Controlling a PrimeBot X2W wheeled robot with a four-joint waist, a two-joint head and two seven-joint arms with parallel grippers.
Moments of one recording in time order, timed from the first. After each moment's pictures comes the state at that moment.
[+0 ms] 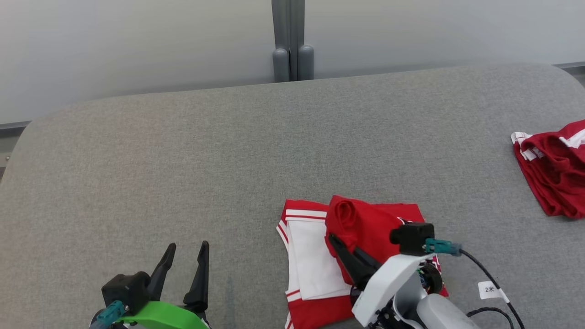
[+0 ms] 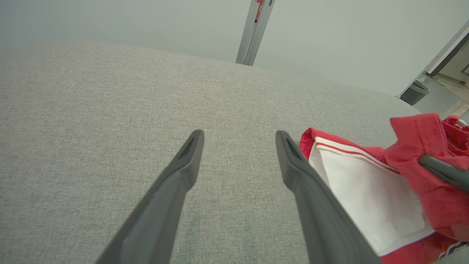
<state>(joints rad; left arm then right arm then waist) -0.06 0.39 -0.58 0.12 -0.79 0.15 -0.26 -0.21 -0.05 0.48 0.29 0.73 0.13 0.02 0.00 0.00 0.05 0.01</state>
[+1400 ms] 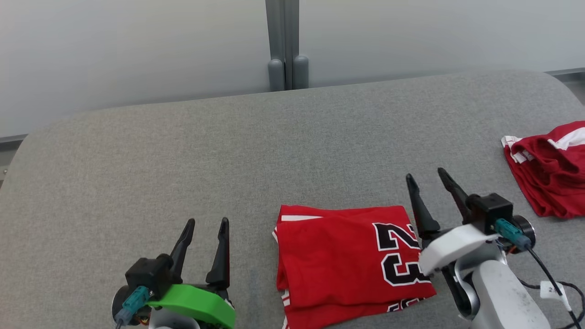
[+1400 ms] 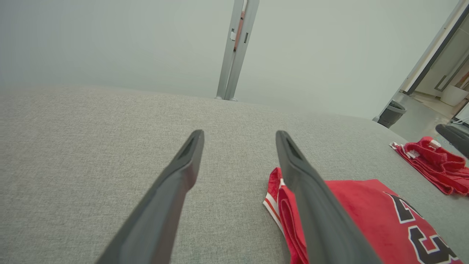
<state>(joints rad) -0.09 0.21 -0.47 0.18 -0.60 0.07 -0.26 -0.30 -0.06 0.12 0.41 0.19 0.13 -0.26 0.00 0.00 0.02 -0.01</state>
